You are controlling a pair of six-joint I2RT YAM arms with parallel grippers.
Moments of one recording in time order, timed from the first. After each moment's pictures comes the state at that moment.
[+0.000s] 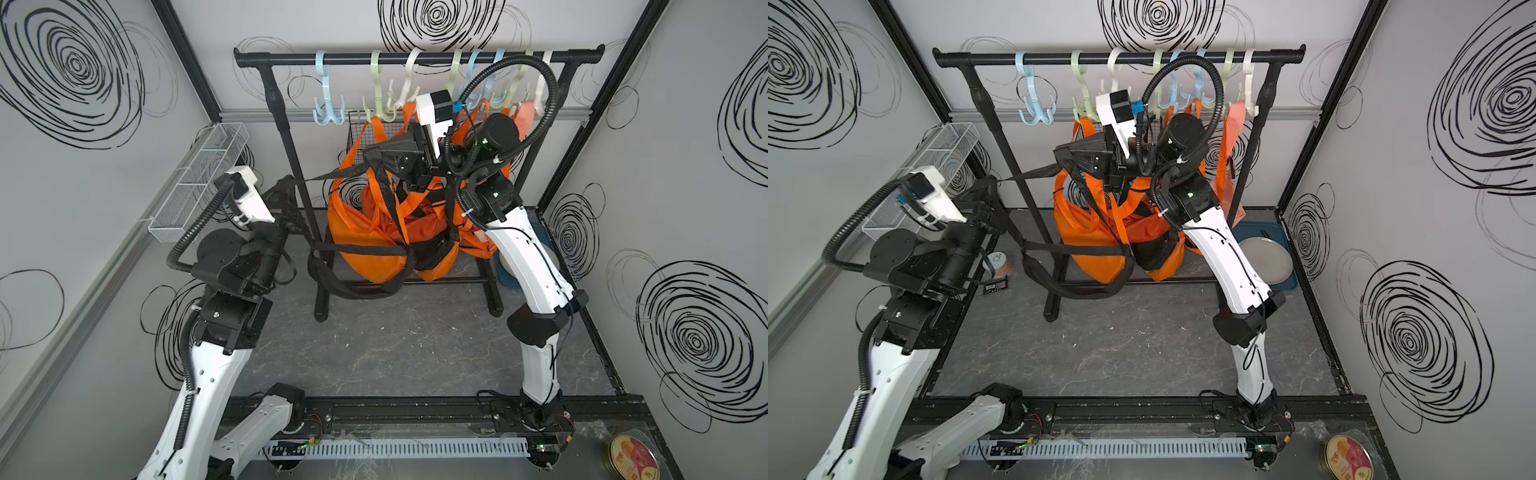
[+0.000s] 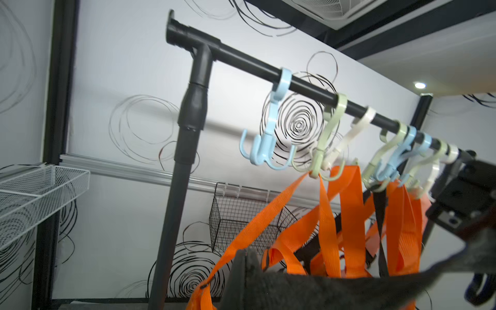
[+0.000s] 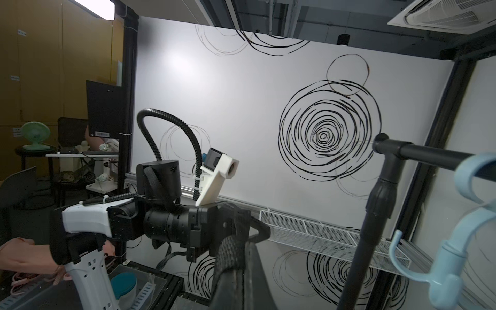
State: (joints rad) left arm -0.19 0.96 1.35 -0.09 -0.08 -0.30; right arm 0.67 2.06 2.63 -0.01 -1.01 0.27
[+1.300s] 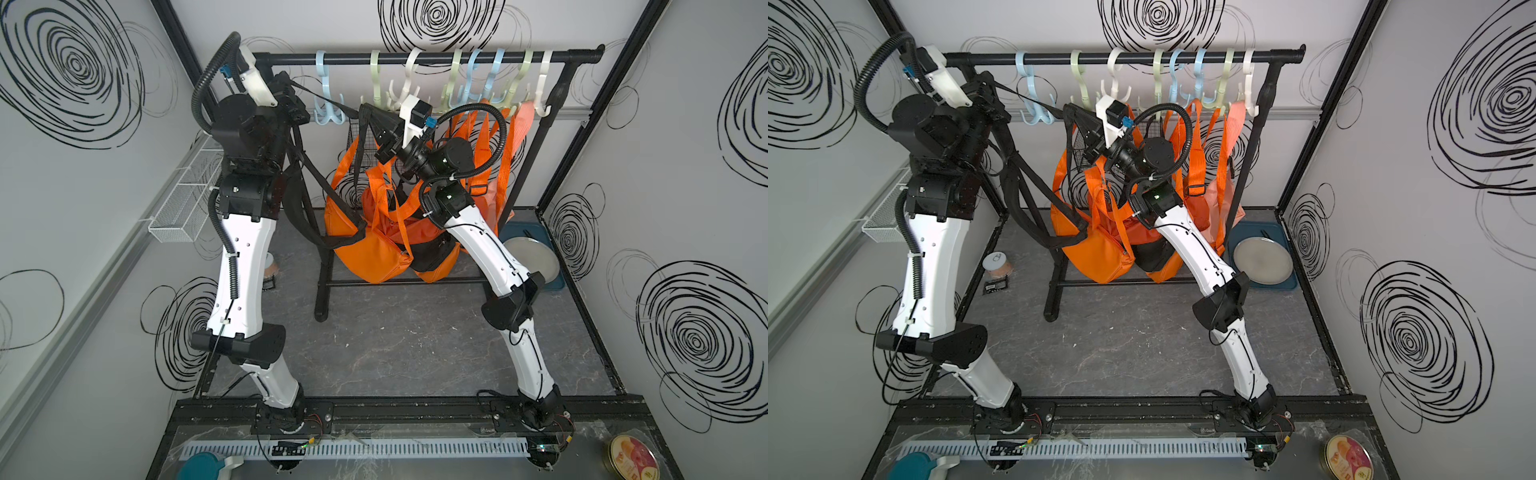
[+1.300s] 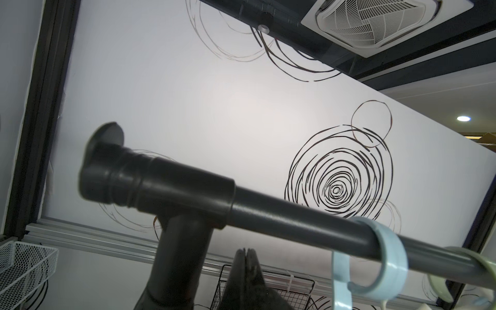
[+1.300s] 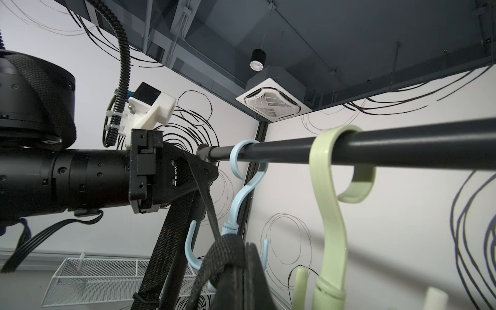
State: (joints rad) left arm -0.12 1.75 2.42 -0.32 -0.10 -0.31; right arm 0.67 2.27 2.66 0.36 -0.40 -0.03
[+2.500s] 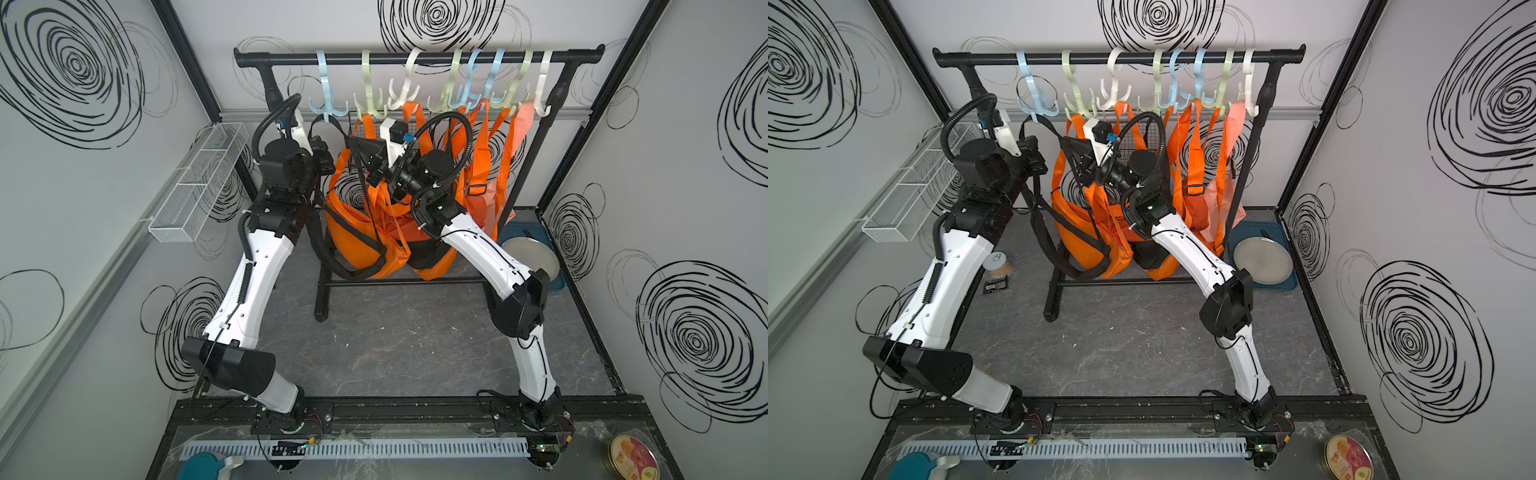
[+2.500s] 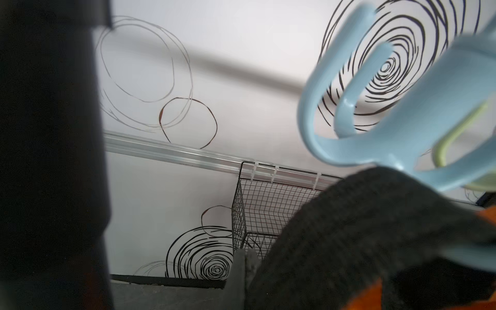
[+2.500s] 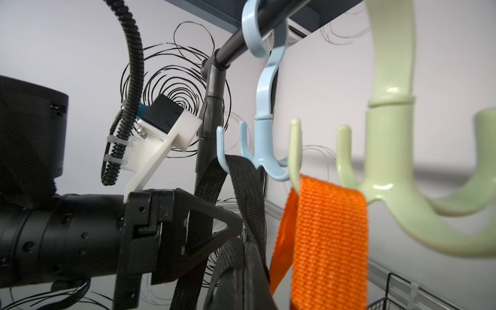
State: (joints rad) left arm -0.19 1.56 1.82 -0.23 -0.11 -0.24; right arm 0.71 2.14 2.29 0.34 -0.41 0.02
